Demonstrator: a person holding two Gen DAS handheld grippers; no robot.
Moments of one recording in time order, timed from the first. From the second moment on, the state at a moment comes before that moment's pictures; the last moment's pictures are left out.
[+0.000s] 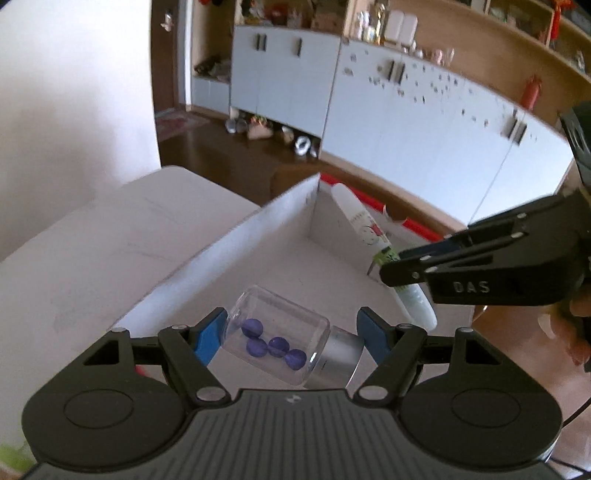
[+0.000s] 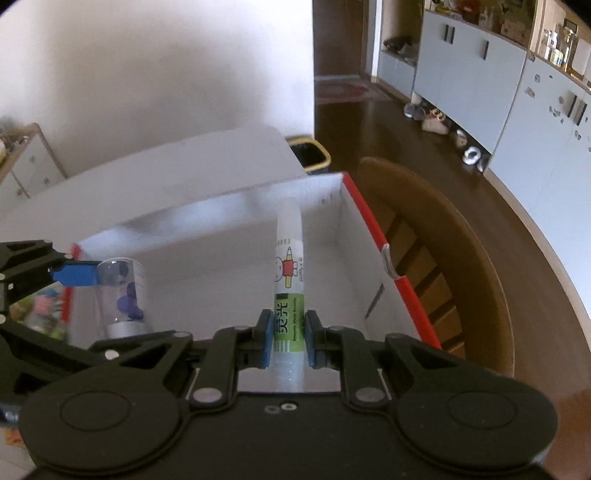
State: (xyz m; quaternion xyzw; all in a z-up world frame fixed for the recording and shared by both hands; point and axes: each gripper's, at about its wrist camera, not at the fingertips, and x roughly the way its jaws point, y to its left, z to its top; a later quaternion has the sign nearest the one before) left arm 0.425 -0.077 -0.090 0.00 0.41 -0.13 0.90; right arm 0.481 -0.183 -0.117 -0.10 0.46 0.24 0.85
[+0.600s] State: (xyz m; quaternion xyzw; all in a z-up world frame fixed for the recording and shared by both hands) left arm 0.494 -0.130 -0.146 0.08 0.54 -0.14 0.83; right arm 0.516 -0.170 -0.176 -0.17 0.54 0.22 0.80
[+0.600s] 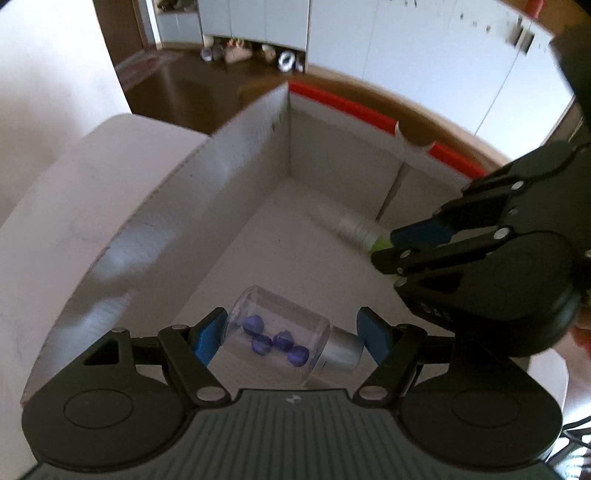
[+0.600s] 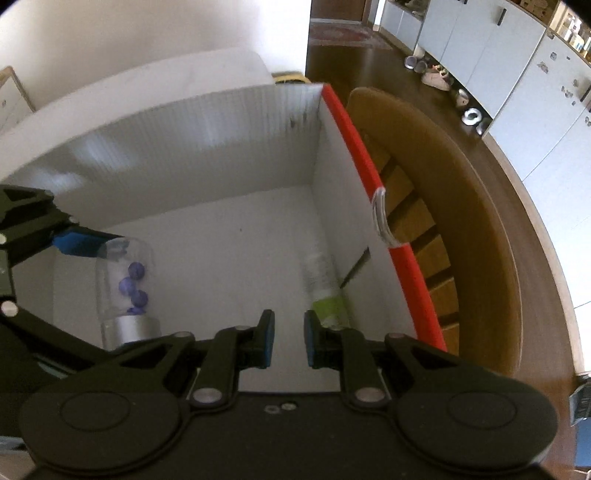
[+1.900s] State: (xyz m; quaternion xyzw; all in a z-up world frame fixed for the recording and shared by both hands) left arm 0.444 -0.102 -0.110 0.04 0.53 -0.12 0.84; right arm 0.474 -0.221 -0.090 -0.06 0.46 0.26 0.85
